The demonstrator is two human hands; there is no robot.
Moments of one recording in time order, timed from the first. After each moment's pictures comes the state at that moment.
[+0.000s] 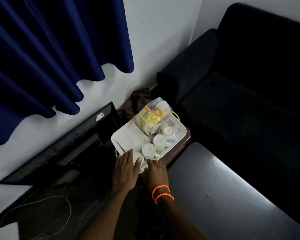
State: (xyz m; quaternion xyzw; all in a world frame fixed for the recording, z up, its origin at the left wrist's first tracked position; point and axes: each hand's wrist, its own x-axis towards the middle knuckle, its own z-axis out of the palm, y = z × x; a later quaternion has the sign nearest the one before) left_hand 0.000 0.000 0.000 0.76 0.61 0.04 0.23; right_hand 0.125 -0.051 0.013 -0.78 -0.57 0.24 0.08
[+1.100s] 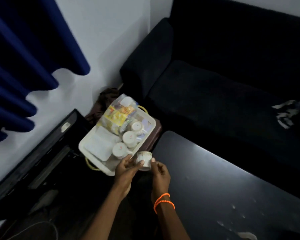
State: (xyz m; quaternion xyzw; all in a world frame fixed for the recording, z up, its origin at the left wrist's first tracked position) left_hand 0.084 -0.039 0.000 0.35 0.52 0.25 0.73; right_hand 0.173 -0.121 0.010 -0.64 0.07 0.41 0.65
